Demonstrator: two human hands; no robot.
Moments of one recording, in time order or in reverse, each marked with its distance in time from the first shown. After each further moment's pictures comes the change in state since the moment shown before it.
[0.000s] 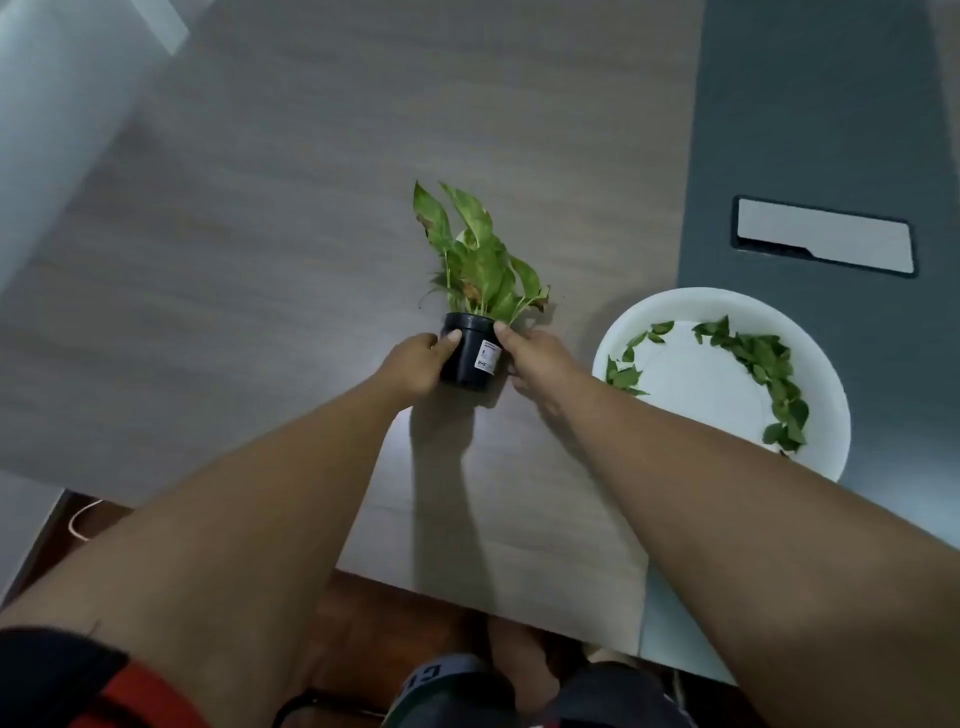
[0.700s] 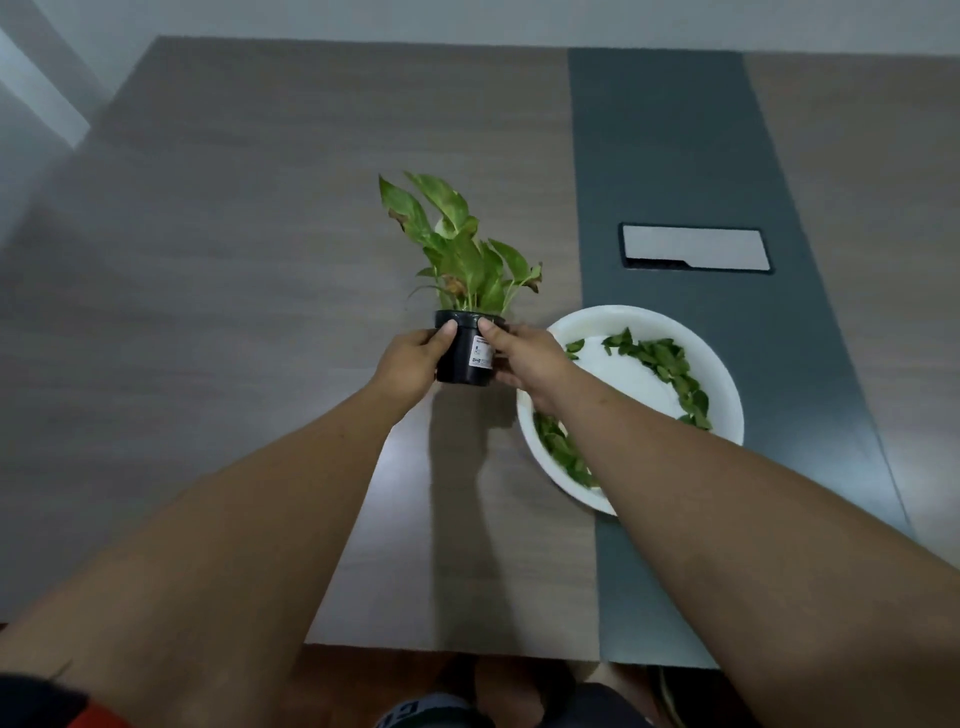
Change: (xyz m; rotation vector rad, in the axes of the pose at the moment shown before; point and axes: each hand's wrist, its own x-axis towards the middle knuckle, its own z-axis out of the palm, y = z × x) left_hand -0.004 0.082 0.017 -0.439 -0.078 0.151; right_hand -0.043 -0.036 -0.072 0.358 0.002 -0.071
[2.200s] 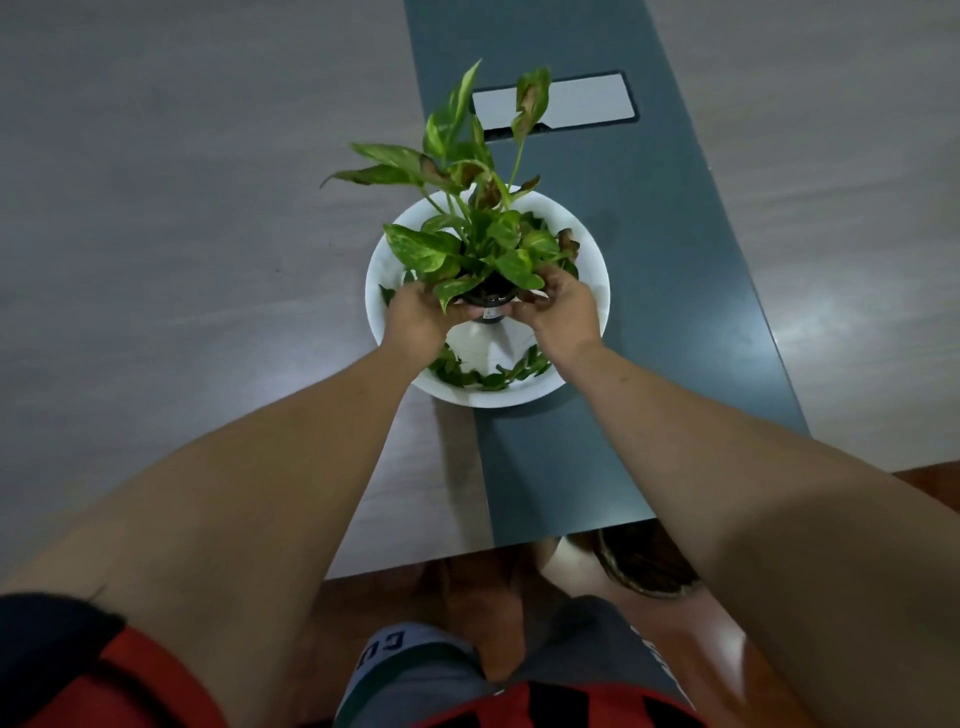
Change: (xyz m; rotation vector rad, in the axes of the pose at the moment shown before) left_hand -0.021 -0.018 0.196 0.007 -0.158 0.138; right_hand -0.072 0.094 -0.183 -0.048 0.449 -0.202
